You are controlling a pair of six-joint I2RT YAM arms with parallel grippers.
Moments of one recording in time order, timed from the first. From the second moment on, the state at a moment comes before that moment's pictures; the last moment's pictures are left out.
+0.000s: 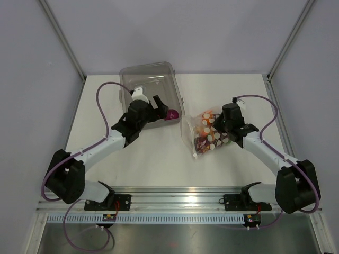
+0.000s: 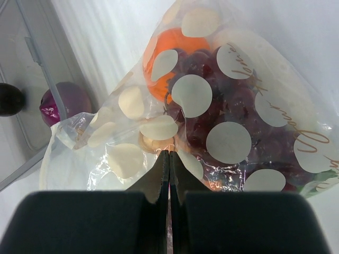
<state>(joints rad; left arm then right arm) -0.54 1.39 0.89 0.12 -0.21 -0.64 0.36 1.29 0.81 -0.20 0.17 0.77</state>
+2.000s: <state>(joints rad) -0.81 1.73 0.86 0.42 0.06 -0.75 0.34 1.08 0.70 -0.30 0.22 0.83</state>
